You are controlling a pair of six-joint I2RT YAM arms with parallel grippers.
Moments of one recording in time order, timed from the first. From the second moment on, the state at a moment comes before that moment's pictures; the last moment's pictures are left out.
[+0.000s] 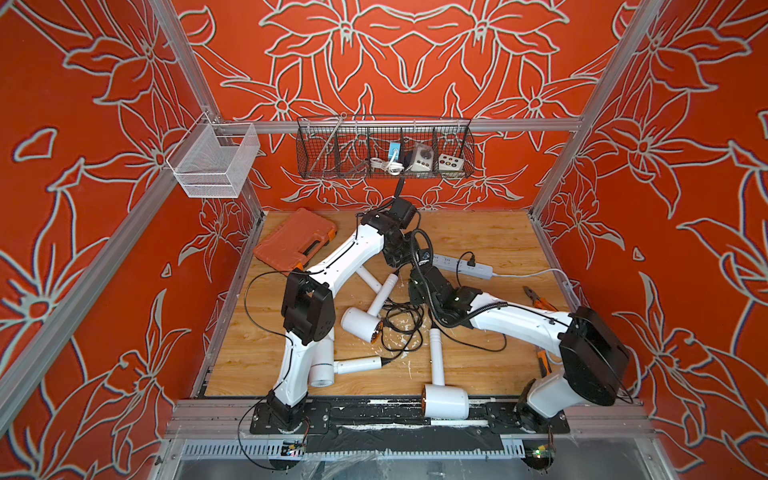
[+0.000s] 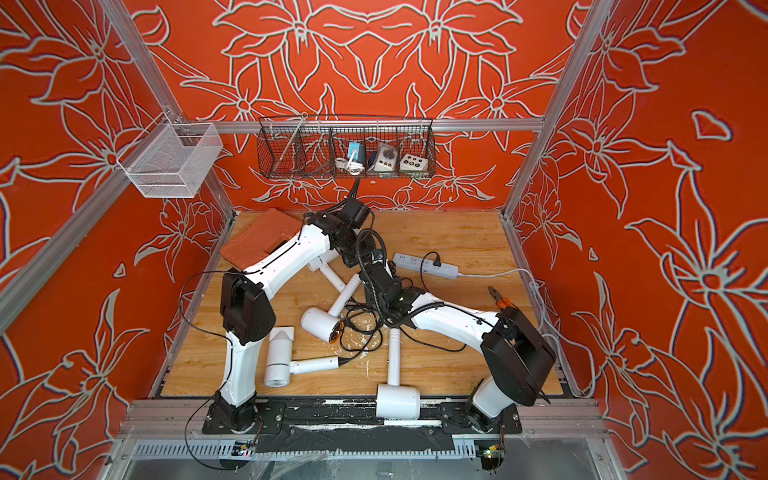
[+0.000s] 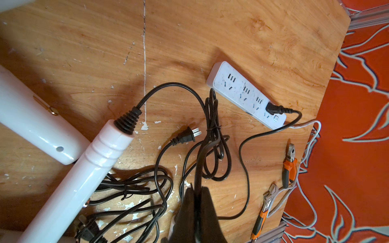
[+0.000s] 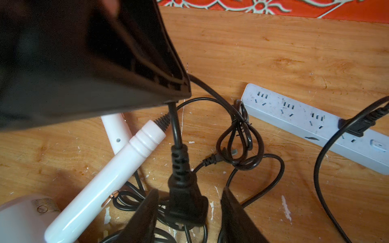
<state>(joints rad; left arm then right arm) -0.56 2.10 2.04 -1.01 0.19 -0.93 0.87 1.55 1.00 -0.18 0.43 0.45</state>
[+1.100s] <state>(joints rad) -0.56 2.10 2.04 -1.05 0.26 -0.92 0.87 1.46 0.86 0.02 0.44 0.39</state>
